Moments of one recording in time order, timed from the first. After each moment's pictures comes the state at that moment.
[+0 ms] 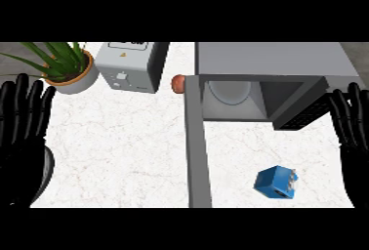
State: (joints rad) left arm -0.01 0.08 0.01 -2.10 0.01 0.02 0.01; right arm 0.04 -0.12 0.00 -2.10 0.03 0.00 0.00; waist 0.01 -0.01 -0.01
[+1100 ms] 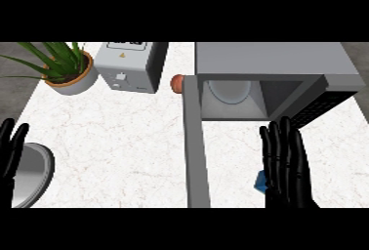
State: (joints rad) left arm 0.24 0.07 0.11 -2.23 0.22 -0.09 0.07; right arm 0.06 0.00 0.69 -2.22 0.44 -0.60 0.26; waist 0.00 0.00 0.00
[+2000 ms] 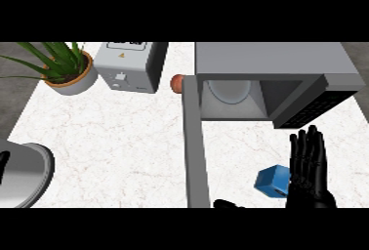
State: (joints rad) left arm 0.41 0.04 0.18 -2.29 0.30 -0.22 0.00; right arm 0.24 -0.08 0.51 -2.10 0.25 -0.67 0.05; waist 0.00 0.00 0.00
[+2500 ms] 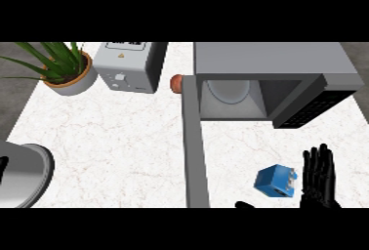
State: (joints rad) left arm 0.45 0.02 0.20 -2.29 0.30 -0.26 -0.03; right arm 0.39 -0.11 0.39 -1.97 0.04 -0.62 -0.22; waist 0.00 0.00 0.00
